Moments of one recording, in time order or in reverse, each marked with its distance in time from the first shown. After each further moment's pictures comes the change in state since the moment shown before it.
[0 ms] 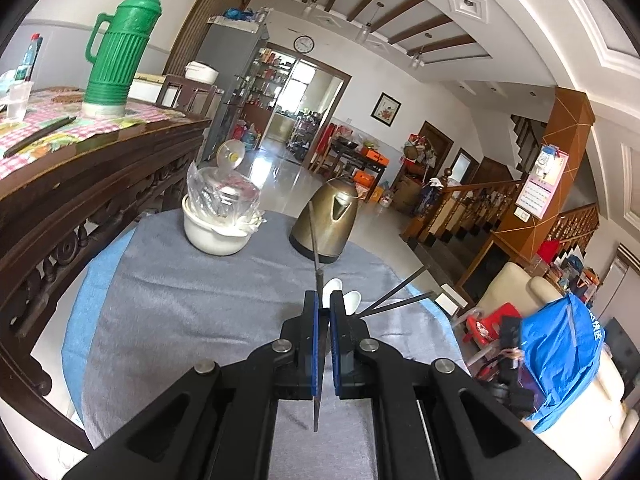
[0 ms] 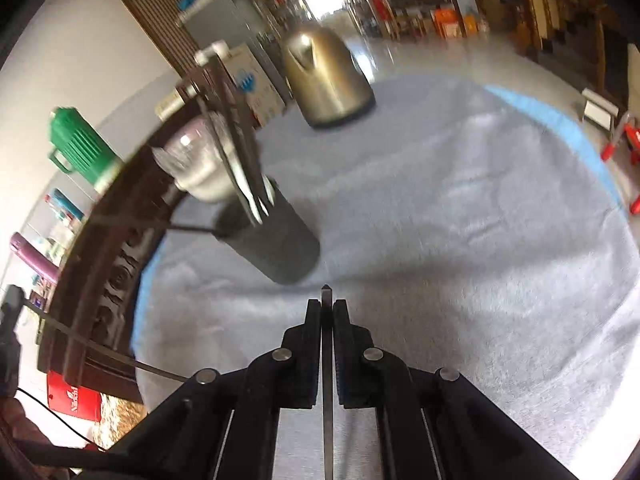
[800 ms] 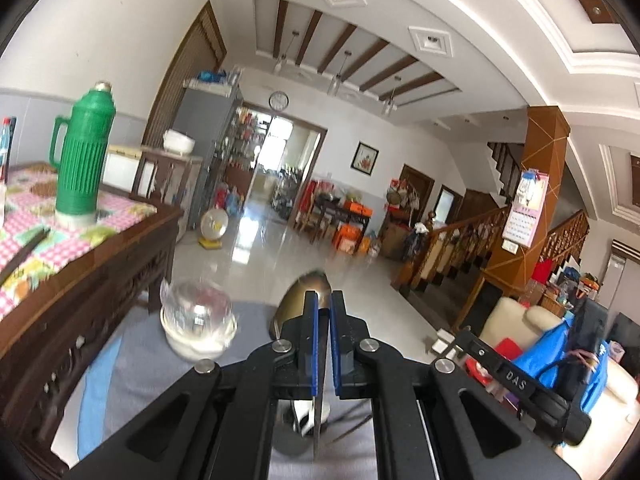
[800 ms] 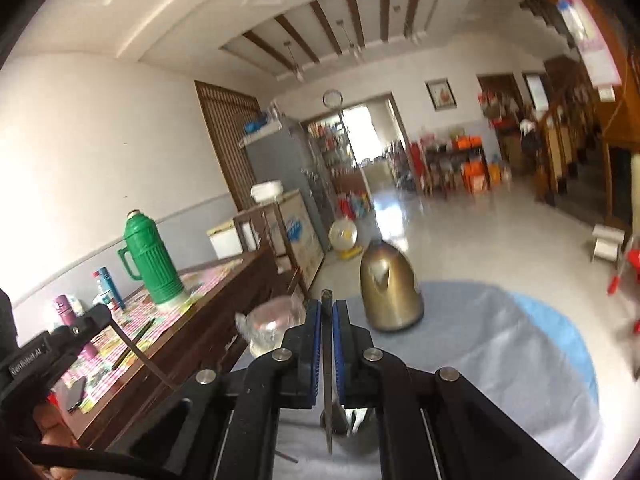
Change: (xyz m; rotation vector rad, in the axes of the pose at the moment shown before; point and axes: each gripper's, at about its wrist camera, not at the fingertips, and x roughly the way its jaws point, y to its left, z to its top) left arm -0.015 -0.062 0.117 0.098 -0.219 -0.019; right arm -0.168 0.124 0.092 -0.172 -0.579 0.043
